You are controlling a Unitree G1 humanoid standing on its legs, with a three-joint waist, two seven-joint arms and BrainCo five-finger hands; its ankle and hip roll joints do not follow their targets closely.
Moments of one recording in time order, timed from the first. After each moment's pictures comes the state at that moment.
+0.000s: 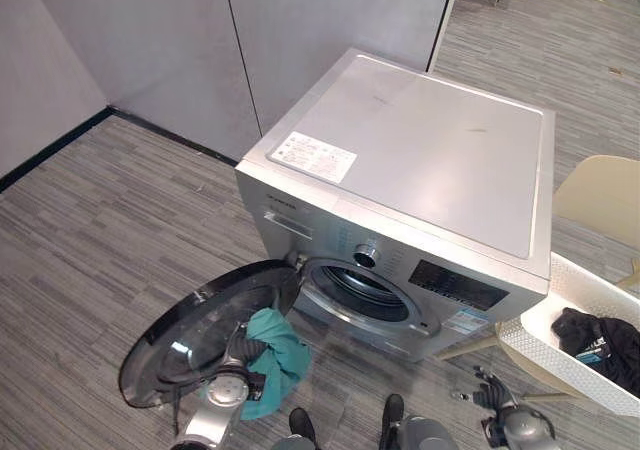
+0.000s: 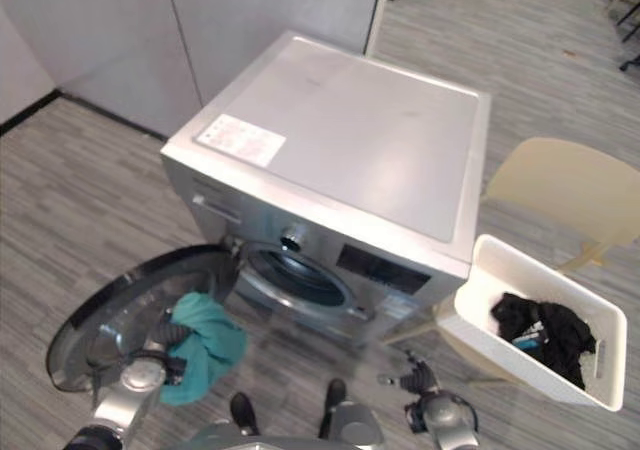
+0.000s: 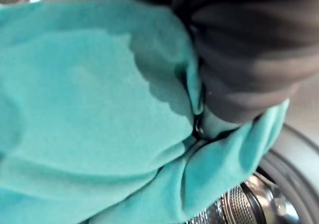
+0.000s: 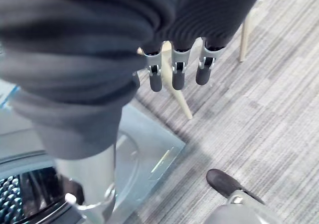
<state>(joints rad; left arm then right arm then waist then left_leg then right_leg) 0.04 0.37 -0.23 0.55 -0.11 0.00 0.11 0.07 -0.29 0.16 0.84 -0.04 -0.01 -0.08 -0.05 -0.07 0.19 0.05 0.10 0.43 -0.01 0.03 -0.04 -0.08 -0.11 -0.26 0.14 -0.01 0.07</state>
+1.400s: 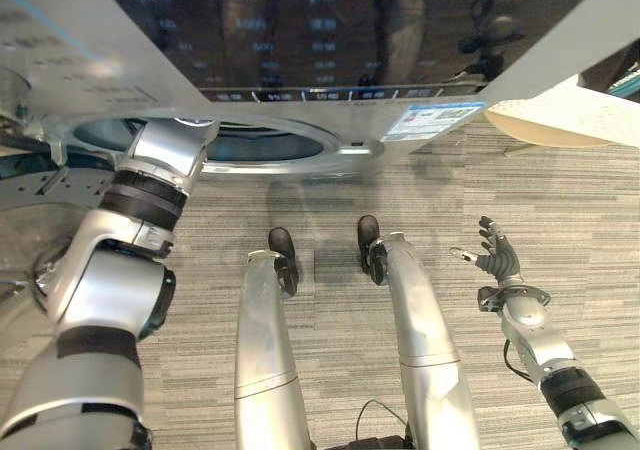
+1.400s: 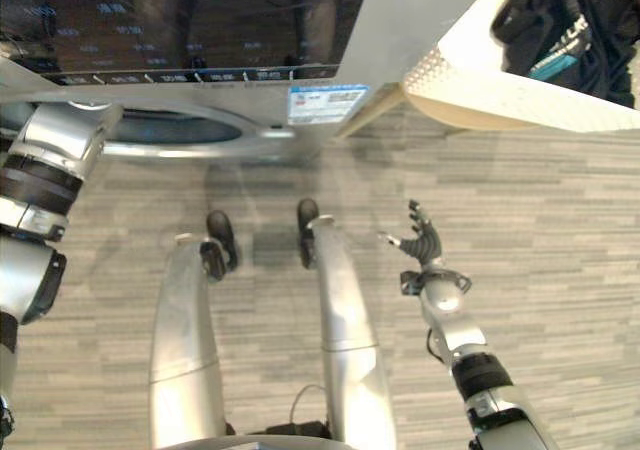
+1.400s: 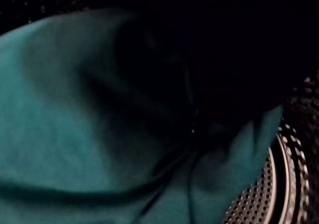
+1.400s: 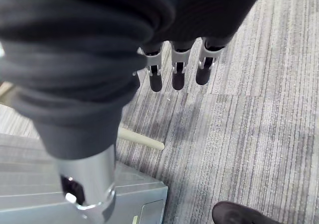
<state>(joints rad) -1.23 0.73 -0.50 0.64 -0.25 -0.04 0.63 -0.24 -0.46 0.21 0.43 0.26 -0.16 -0.24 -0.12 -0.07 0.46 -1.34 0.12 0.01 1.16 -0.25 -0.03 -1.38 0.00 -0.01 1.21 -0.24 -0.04</state>
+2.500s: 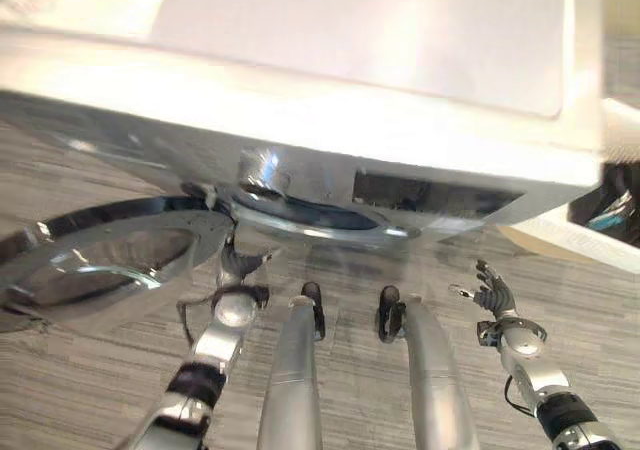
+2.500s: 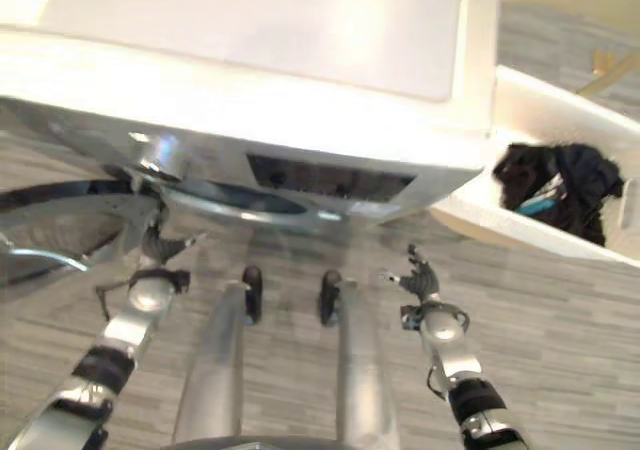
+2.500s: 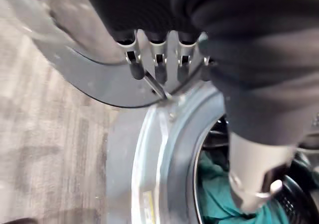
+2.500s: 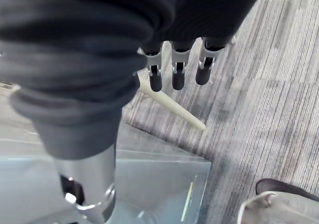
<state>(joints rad) -0.17 0.37 -0.19 0.53 -0.12 0.00 0.34 -0.12 -0.36 0.16 0.63 0.20 -0.10 -0.19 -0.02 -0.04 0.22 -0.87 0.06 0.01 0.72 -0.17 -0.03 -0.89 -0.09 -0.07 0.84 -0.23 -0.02</state>
